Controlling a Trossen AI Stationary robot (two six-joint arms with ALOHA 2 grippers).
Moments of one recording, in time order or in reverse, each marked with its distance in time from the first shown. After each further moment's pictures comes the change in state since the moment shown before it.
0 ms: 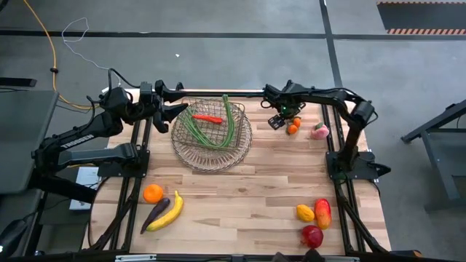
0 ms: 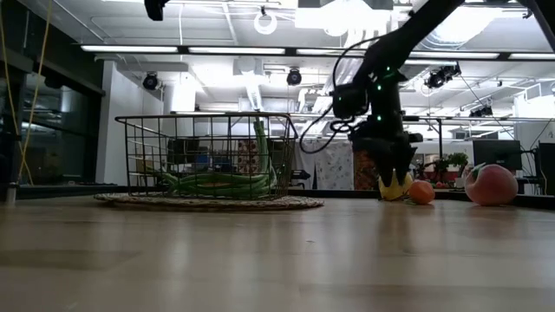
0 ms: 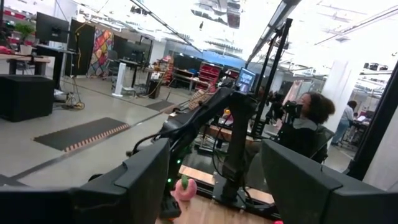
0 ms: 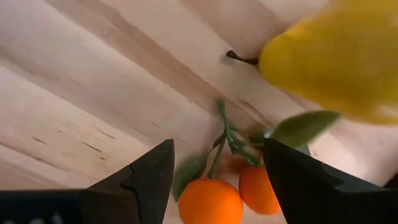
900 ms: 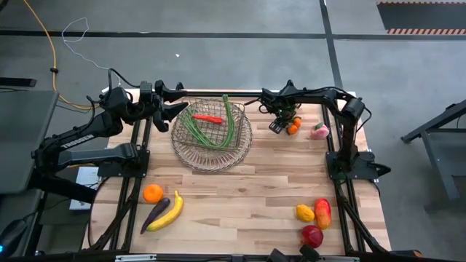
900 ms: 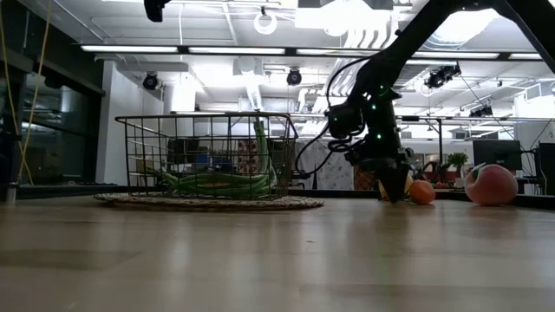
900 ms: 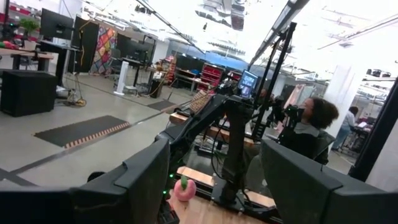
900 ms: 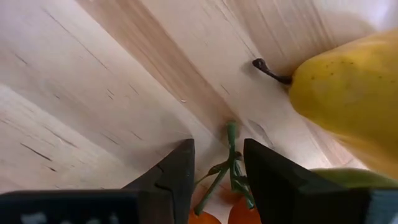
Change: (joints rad) left arm 0.000 0.000 0.000 0.000 -0.015 -0.028; right arm -0.006 0.107 0.000 0.040 0.031 -0.187
